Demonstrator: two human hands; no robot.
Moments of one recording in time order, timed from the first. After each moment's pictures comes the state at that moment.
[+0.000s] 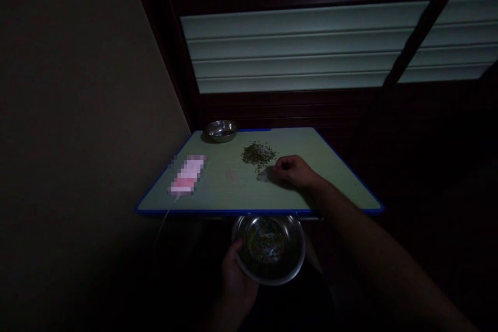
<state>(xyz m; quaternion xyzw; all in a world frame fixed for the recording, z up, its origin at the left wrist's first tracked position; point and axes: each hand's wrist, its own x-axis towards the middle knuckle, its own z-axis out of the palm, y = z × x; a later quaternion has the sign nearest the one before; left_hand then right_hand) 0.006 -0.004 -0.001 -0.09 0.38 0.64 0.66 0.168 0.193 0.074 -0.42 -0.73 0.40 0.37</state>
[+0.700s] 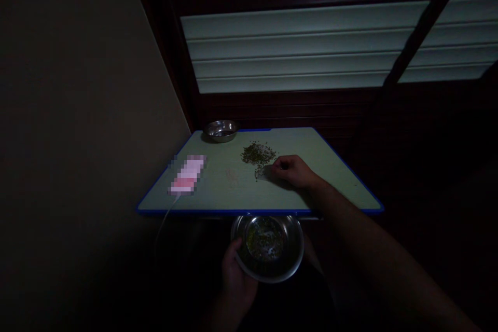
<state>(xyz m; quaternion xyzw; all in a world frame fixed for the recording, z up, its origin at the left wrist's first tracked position) 0.007 -0.004 0.005 -0.09 0.39 0.64 0.66 0.165 0.191 0.075 -0.41 -0.73 0.39 0.39</state>
